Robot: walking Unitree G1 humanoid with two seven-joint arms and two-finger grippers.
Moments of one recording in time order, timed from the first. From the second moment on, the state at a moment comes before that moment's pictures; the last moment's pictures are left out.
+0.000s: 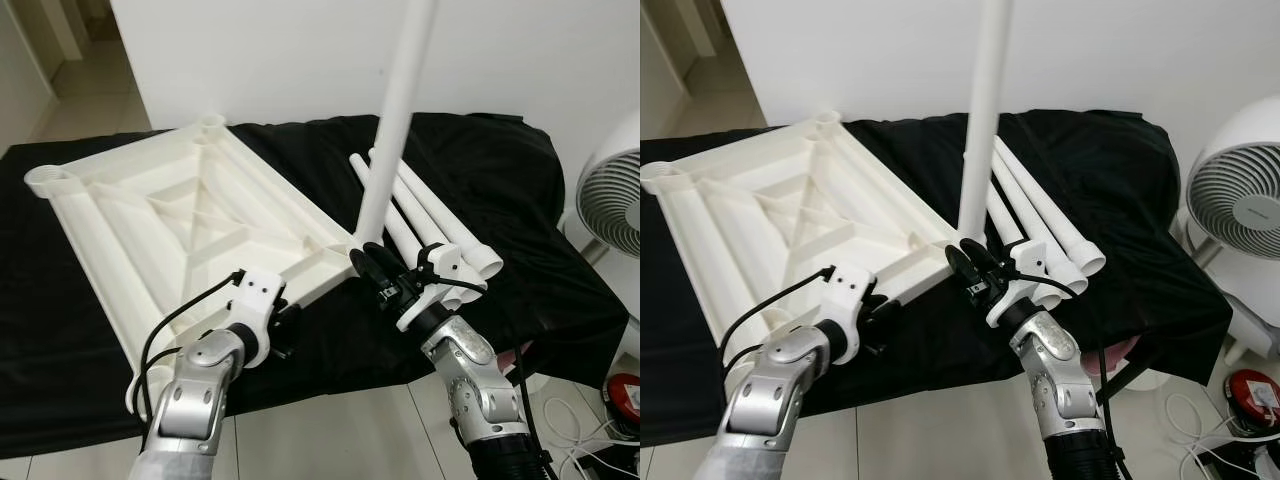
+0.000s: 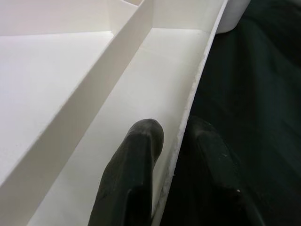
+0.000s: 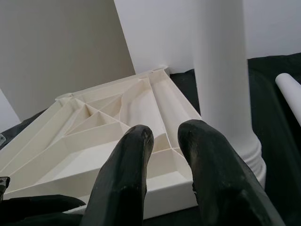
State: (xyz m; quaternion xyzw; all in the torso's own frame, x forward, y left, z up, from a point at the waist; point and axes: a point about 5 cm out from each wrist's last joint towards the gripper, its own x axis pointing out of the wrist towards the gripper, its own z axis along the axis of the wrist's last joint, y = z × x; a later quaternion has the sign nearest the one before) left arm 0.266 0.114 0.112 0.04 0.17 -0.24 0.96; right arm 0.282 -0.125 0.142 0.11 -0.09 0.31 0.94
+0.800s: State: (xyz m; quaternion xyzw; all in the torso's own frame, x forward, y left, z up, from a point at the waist) left arm 0.257 0.146 0.110 0.05 0.17 -0.16 0.97; right arm 0.284 -0.122 0.146 0.10 -0.09 0.31 0.94
